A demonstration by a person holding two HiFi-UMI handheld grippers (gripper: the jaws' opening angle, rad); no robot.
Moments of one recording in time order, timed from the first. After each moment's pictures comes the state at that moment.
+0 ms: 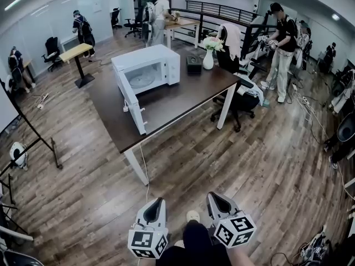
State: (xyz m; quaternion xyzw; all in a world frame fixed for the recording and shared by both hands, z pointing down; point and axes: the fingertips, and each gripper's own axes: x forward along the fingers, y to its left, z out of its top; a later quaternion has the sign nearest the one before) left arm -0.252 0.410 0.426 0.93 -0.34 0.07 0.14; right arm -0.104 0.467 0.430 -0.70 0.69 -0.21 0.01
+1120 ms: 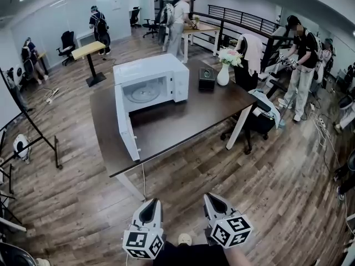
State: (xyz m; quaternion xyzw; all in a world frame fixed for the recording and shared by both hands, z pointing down) left arm -0.127 0.256 0.433 0.89 -0.42 0.04 0.16; right arm 0.029 0.291 0.437 -0.63 0.74 -0.21 0.00
